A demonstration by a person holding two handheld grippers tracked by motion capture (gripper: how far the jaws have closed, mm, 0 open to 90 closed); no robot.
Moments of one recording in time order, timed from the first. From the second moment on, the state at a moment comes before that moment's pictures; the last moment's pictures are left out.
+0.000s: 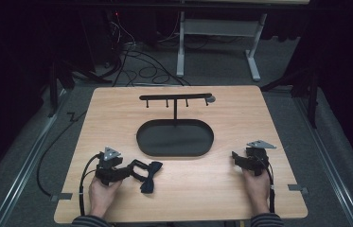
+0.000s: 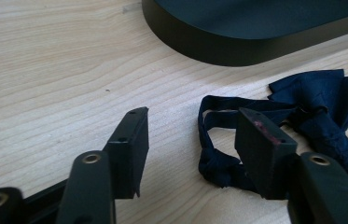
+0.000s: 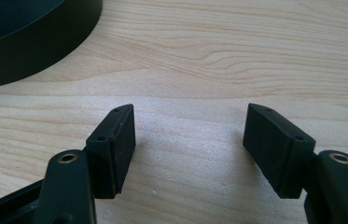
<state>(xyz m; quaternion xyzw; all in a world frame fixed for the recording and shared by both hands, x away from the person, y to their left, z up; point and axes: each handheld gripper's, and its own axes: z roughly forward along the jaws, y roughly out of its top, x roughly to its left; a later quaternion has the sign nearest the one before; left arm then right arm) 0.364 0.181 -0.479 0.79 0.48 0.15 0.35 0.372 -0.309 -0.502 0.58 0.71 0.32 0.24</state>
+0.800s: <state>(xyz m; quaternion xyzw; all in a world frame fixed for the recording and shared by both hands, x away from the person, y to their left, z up) 0.372 0.178 -0.491 0.81 0.47 0.12 0.34 0.372 -0.308 -0.502 0.58 0.71 0.31 0.24</state>
